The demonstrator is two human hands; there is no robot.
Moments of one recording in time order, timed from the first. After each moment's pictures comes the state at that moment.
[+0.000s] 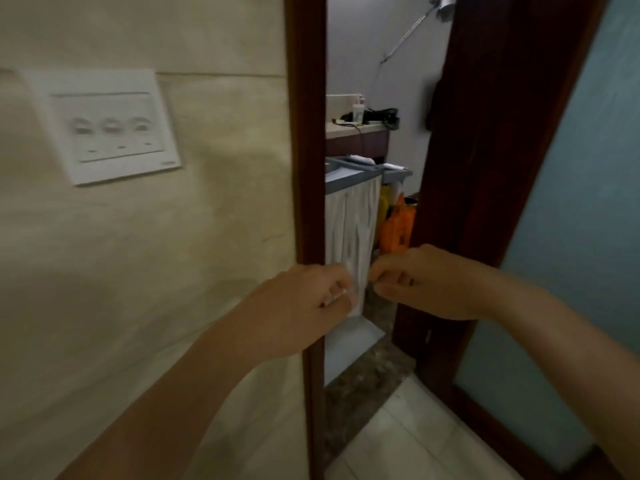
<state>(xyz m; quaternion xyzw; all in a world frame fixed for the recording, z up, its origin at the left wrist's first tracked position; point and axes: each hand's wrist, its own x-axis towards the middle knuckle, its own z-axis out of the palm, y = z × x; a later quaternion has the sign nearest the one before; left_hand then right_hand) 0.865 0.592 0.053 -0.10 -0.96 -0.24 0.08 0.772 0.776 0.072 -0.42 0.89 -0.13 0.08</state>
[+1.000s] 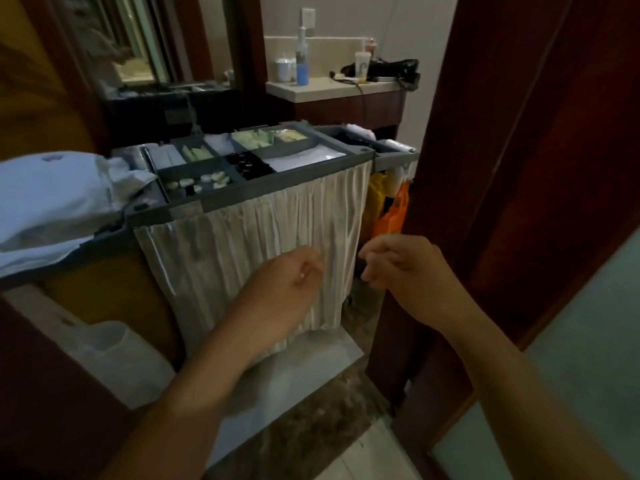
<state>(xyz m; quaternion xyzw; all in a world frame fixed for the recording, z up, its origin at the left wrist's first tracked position) 0.434 0.683 0.006 0.11 -0.91 -0.39 0.09 0.343 0.838 0.004 -0.32 0.85 -0.42 0.03</state>
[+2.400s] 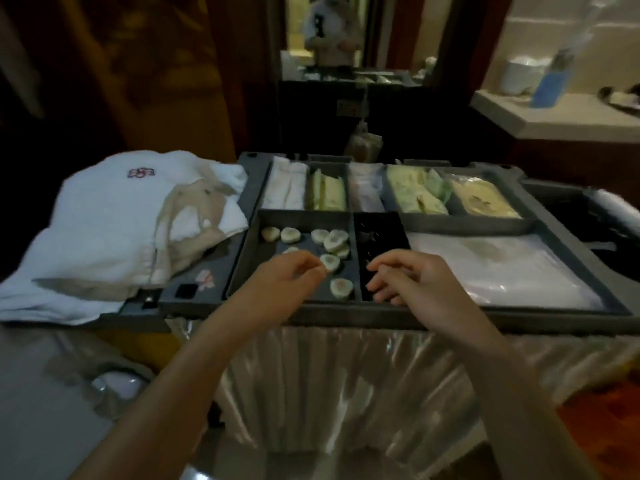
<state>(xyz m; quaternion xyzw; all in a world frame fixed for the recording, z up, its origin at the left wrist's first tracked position) 0.130 0.318 -0.029 0.36 -0.82 -0.41 0.15 -0.036 0.428 -0.022 -0.46 0.69 -0.46 0.30</state>
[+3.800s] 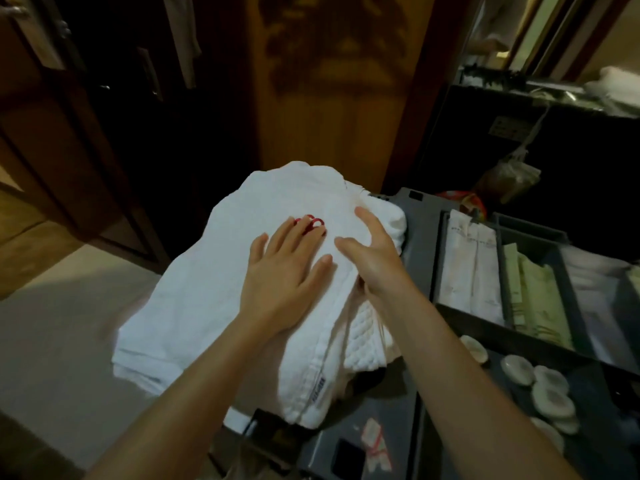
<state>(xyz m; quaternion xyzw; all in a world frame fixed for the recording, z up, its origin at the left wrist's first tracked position) 0.267 0.021 -0.083 0.55 -0.81 -0.05 0.20 0.129 0.018 -0.059 -0.42 0.60 -0.50 0.46</state>
